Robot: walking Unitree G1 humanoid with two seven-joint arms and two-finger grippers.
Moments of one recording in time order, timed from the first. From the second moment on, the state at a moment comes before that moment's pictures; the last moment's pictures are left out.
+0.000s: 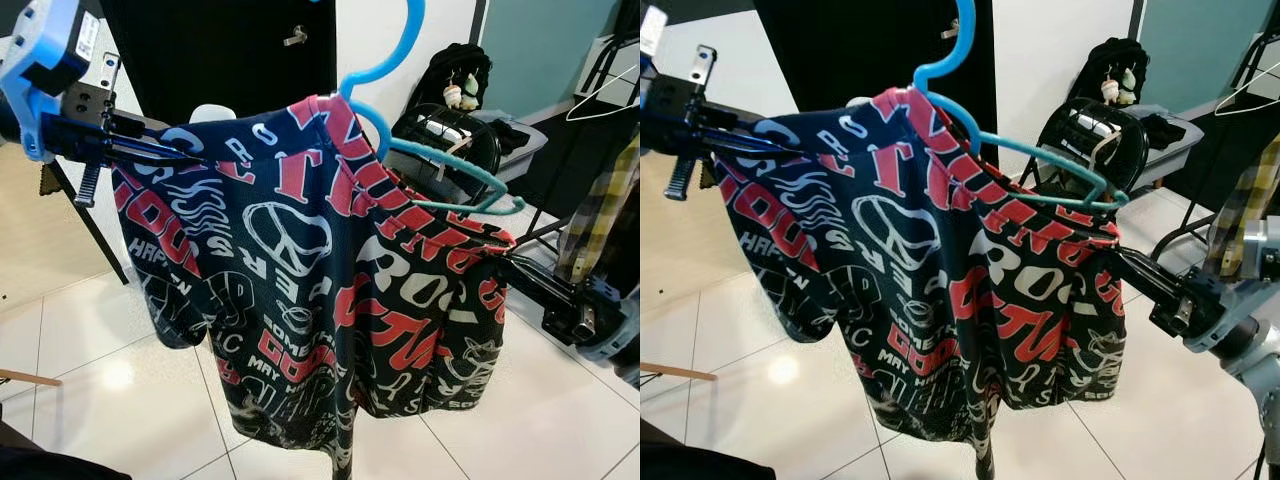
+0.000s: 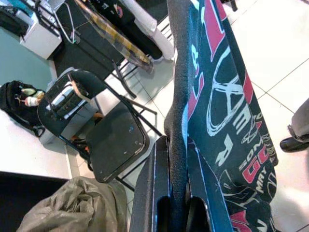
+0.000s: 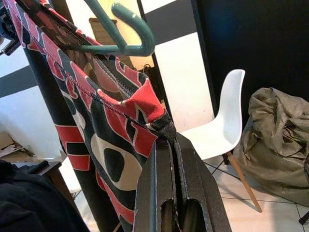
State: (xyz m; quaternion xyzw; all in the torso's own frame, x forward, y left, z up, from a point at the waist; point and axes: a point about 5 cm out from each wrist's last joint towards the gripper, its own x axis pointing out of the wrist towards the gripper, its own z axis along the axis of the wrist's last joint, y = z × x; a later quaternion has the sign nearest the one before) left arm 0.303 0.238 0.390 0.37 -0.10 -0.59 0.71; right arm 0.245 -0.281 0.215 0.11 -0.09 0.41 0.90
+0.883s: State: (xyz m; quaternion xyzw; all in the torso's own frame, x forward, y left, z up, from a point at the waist) left arm 0.298 0.246 0.373 0.36 -0.05 -0.60 0.71; right arm 0.243 -0.285 0.217 0.11 -0.09 0.41 0.90
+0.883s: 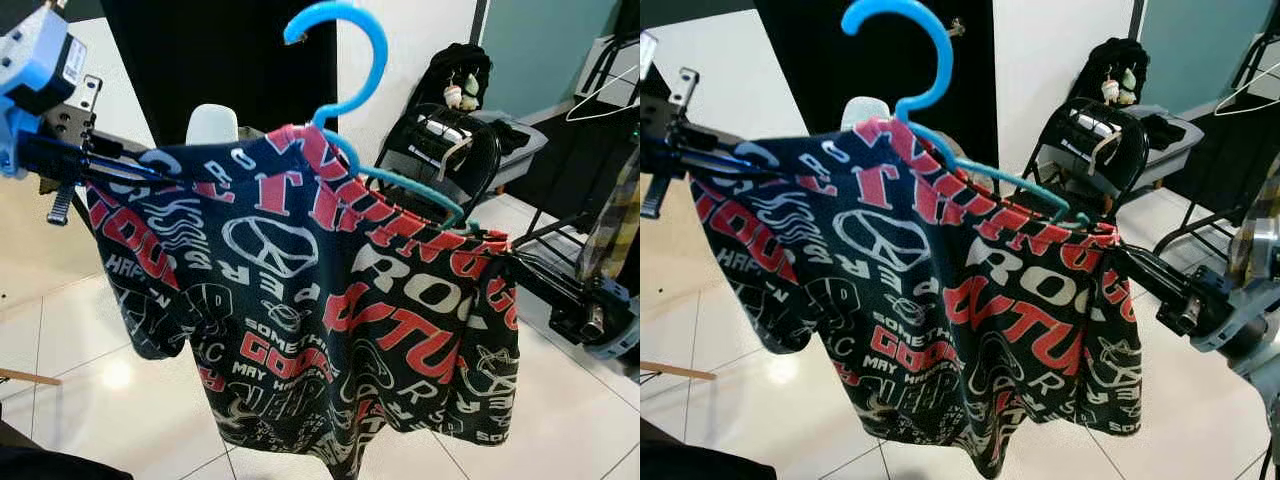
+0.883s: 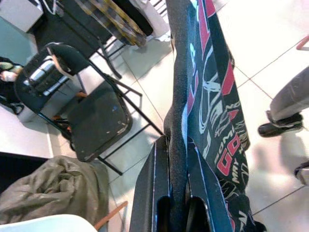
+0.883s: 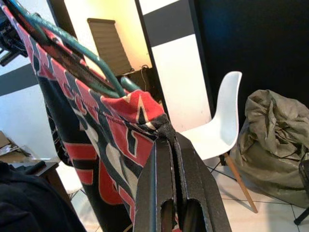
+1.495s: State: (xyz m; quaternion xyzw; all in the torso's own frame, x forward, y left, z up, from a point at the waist) left arm 0.290 0.238 0.367 0.34 -0.04 -0.63 0.69; right arm 0.246 -0.286 0.222 0.10 -0.09 0.41 0.90
